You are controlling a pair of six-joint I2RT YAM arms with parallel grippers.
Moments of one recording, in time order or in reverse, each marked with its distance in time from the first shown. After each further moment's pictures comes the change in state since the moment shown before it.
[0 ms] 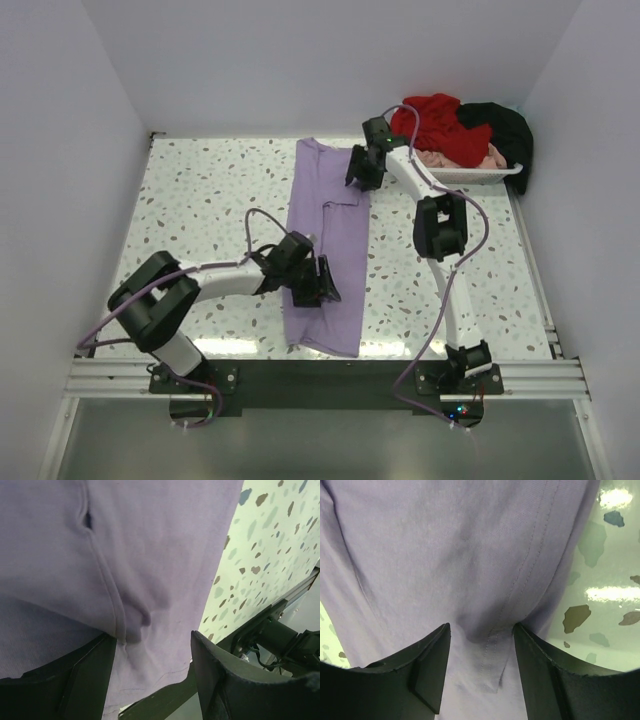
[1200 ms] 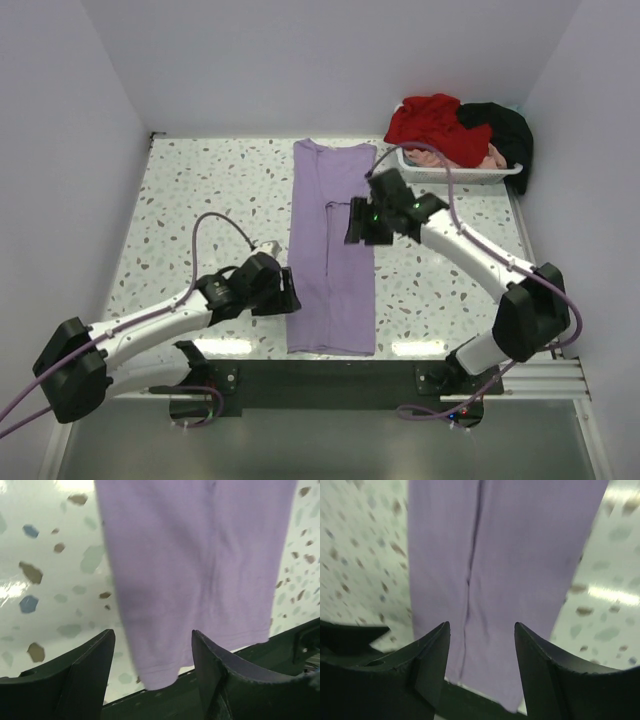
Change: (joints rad) left arm -0.068 -0.482 -0.117 -0.335 -0.351 0.114; right arm 0.208 -1.031 -1.046 0.146 -0.009 0.015
